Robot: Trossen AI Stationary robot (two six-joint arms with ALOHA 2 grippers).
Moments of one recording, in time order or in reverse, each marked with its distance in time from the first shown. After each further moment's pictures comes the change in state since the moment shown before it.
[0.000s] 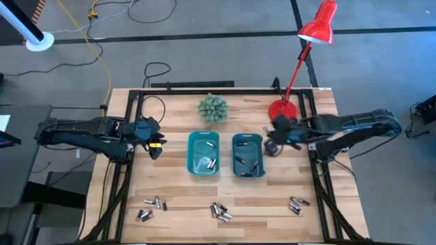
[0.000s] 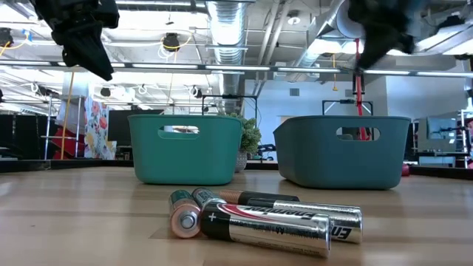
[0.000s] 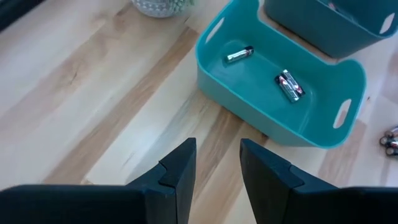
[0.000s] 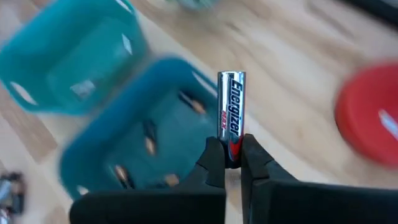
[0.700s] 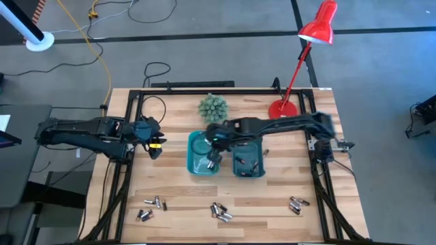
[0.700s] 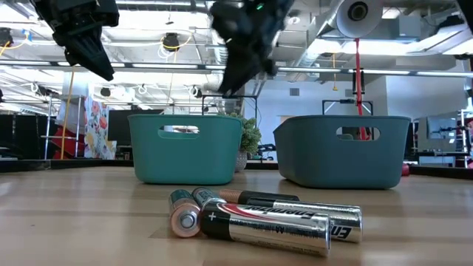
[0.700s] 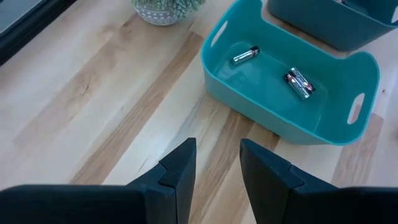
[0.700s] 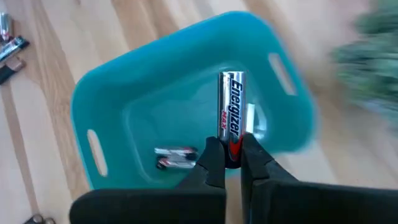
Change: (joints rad) left arm 0.000 0.000 0.000 -0.004 -0.030 0.066; right arm -0.109 0.850 0.668 0.222 -0.285 -0.470
